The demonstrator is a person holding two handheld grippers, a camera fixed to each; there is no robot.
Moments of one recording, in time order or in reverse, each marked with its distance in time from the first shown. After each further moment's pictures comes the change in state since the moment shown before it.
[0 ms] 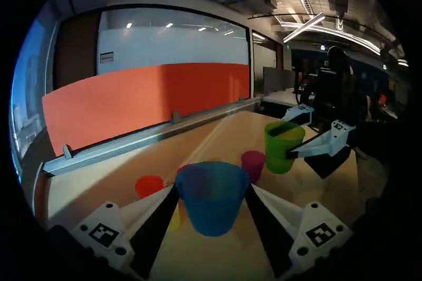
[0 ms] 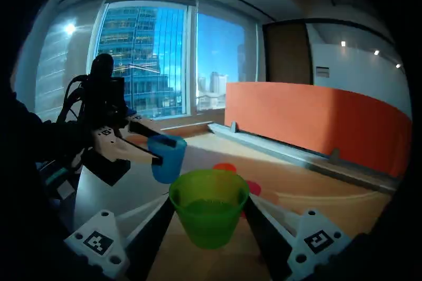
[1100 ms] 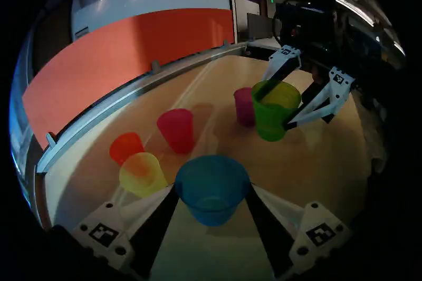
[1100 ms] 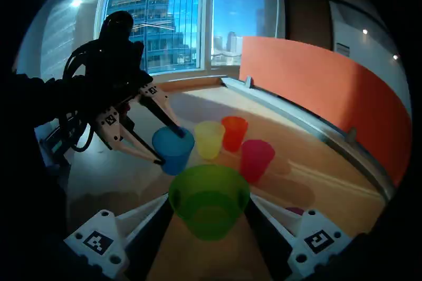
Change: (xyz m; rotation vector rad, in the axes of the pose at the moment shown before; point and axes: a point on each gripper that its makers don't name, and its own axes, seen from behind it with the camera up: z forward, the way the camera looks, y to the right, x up) left arm -0.096 0.009 0.037 -0.091 -0.319 0.107; right arm -0.072 0.011 0.023 0.093 -0.296 -0.063
